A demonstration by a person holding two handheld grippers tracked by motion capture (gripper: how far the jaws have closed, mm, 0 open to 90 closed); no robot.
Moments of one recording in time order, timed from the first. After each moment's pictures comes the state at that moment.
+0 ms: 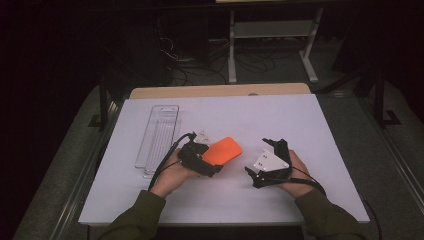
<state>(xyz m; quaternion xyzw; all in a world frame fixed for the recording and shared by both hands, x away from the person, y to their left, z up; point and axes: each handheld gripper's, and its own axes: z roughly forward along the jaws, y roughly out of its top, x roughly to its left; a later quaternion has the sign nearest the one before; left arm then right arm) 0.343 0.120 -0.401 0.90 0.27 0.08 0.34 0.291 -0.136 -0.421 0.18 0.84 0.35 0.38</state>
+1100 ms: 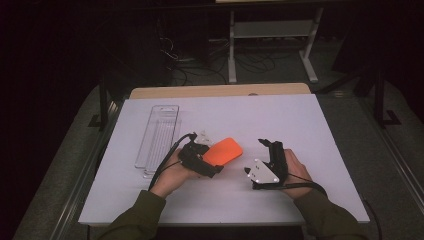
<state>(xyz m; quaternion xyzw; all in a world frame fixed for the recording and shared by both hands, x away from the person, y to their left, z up) 0.340 0.117 -0.402 0.89 0.28 0.08 0.35 0.280 -0.124 -0.426 0.09 0.82 0.30 0.47</state>
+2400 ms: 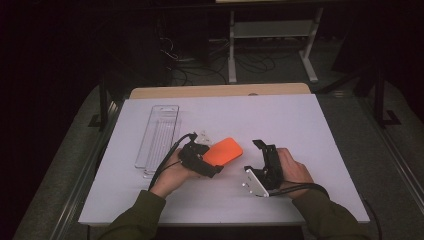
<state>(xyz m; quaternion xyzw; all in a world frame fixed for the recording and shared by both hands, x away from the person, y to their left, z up) 0.341 0.119 -0.401 0.90 0.27 0.08 0.34 0.272 -0.113 -0.435 -0.02 0.80 0.23 0.56</state>
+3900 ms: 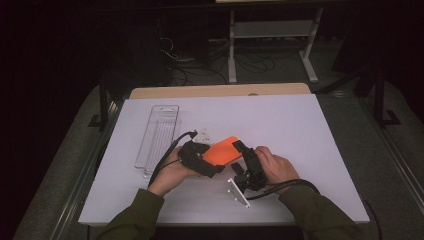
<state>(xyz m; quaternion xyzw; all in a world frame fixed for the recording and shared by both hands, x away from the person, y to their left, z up) 0.337 0.117 -0.390 0.89 0.25 0.07 0.37 0.275 -0.073 -0.441 -0.14 0.73 0.21 0.63</state>
